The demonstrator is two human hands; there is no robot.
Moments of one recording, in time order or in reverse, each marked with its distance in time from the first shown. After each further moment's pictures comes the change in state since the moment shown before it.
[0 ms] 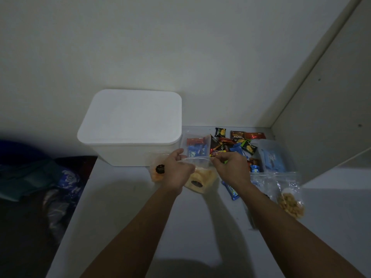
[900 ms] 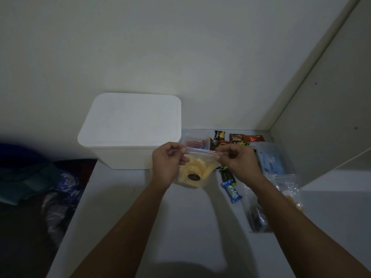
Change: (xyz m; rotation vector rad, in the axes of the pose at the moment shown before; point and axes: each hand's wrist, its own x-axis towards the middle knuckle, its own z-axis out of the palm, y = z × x) left_hand -0.004 0.030 -0.022 0.036 0.030 0.338; right_hand 0.009 -0.006 -0.036 0.380 -0.130 -0.090
